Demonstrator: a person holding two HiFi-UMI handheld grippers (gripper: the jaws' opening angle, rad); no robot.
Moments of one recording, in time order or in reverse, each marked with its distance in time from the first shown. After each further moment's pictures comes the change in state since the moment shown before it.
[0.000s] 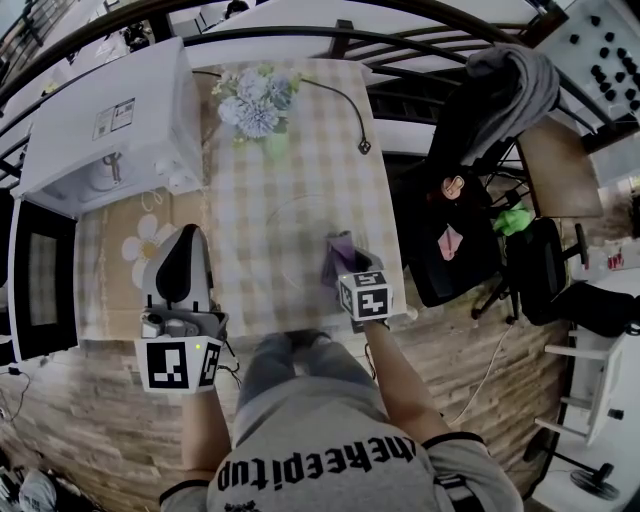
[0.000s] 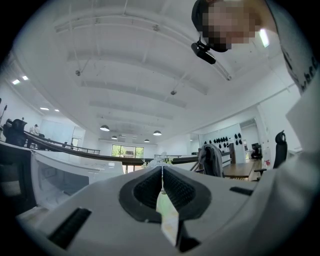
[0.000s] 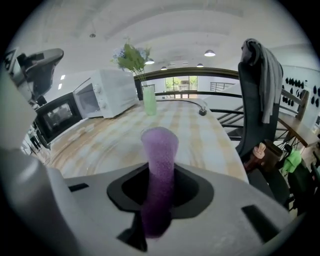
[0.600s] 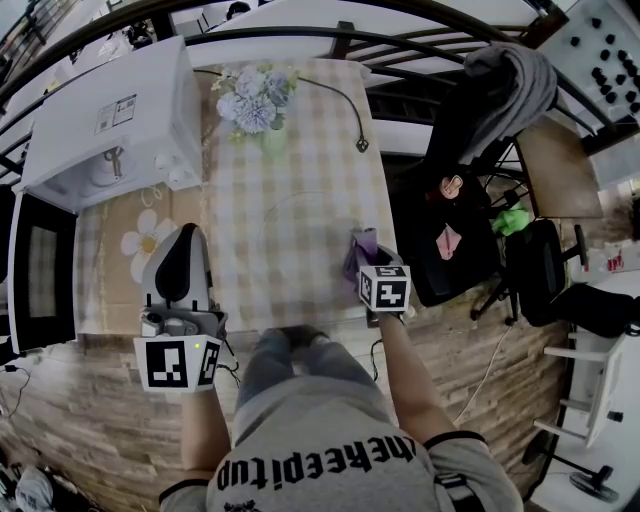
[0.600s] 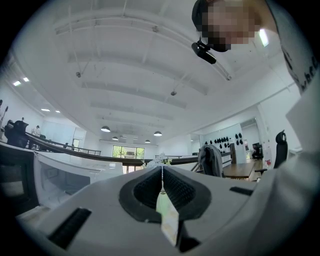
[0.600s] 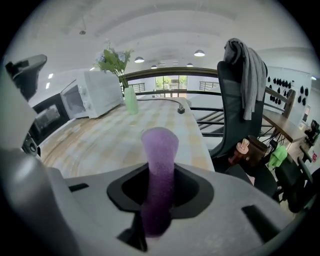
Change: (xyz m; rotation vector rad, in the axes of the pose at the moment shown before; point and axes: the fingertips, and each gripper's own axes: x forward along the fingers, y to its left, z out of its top) left arm -0.010 -0.008 0.004 0.004 -0.004 0.011; right arm -0.019 -0.060 -0.012 0.056 0.023 -0.115
